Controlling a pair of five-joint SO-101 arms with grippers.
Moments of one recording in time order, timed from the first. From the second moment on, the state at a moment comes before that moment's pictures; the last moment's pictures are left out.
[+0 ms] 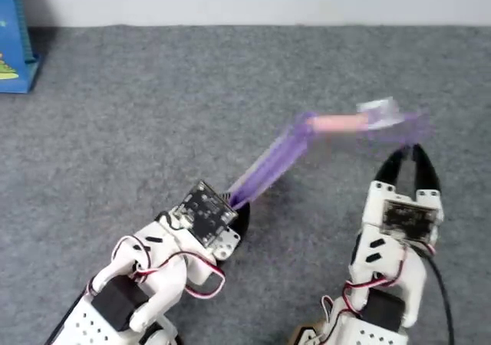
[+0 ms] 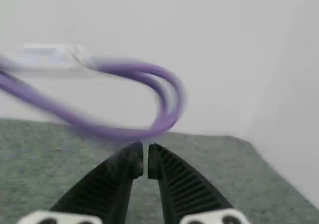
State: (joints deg) left arm 37.3 -78.1 65.4 57.2 -1.8; right arm 17.8 -102.9 87.7 21.5 13.6
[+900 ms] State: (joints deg) left arm 19.3 -92.4 66.4 58.9 8.3; right arm 6.7 -103.3 68.7 60.5 0.0
